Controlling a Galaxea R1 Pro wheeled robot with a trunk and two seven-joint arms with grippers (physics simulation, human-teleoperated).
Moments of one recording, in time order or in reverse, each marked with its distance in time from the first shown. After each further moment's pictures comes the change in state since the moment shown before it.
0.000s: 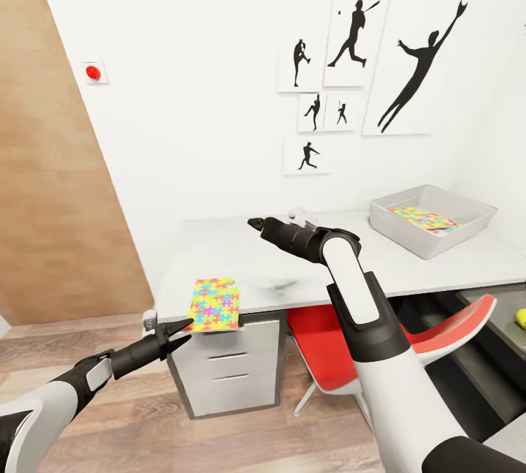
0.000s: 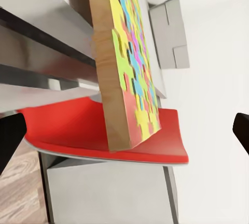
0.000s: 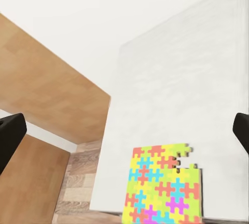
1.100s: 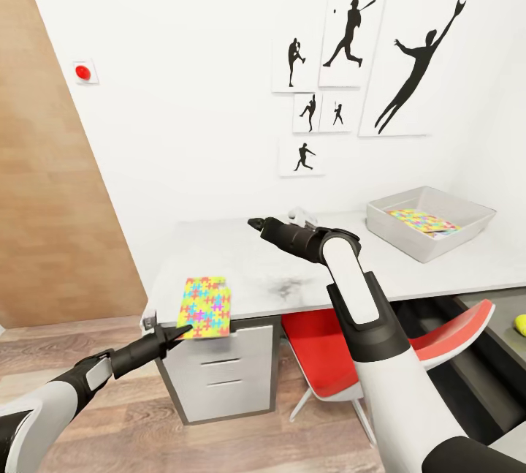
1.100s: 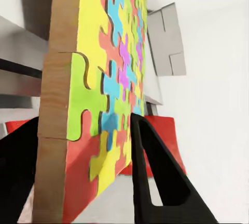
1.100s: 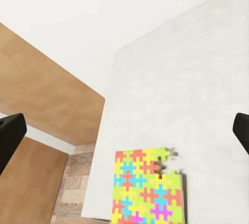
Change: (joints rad) left arm 0.000 0.000 0.014 -0.001 0.008 0.005 -0.004; right arm 0.000 0.000 0.000 0.001 -0.001 0.000 0.000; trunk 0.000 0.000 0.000
